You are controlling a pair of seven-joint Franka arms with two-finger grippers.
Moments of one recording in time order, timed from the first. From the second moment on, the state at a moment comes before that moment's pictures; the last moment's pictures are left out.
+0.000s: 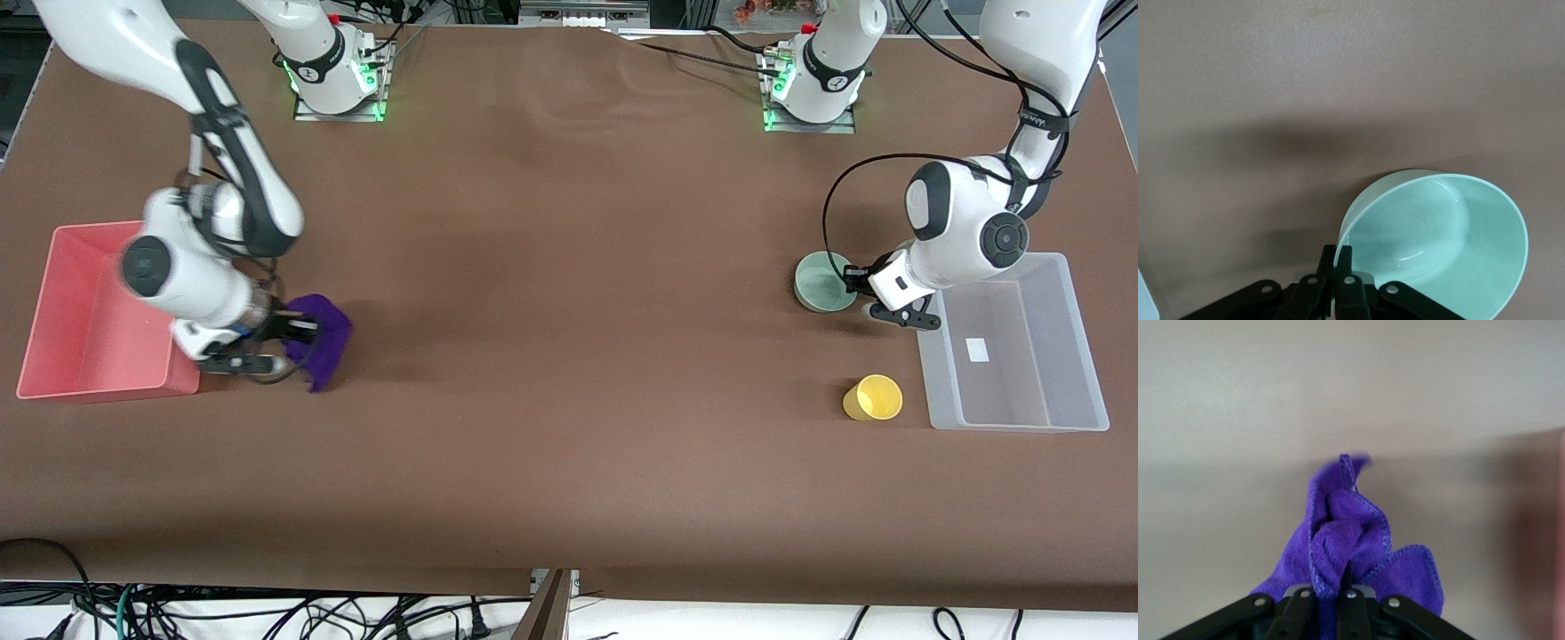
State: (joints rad) left arm 0.13 0.30 -0.06 -2.30 -0.10 2.39 0.30; right arm -0.02 0.36 0.06 -1.87 0.00 2.13 0.06
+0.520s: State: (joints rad) left arm 0.13 0.30 -0.07 -1.83 -0.06 1.82 0.35; right arm -0.07 0.36 -0.33 -1.66 0.00 1.82 -0.53
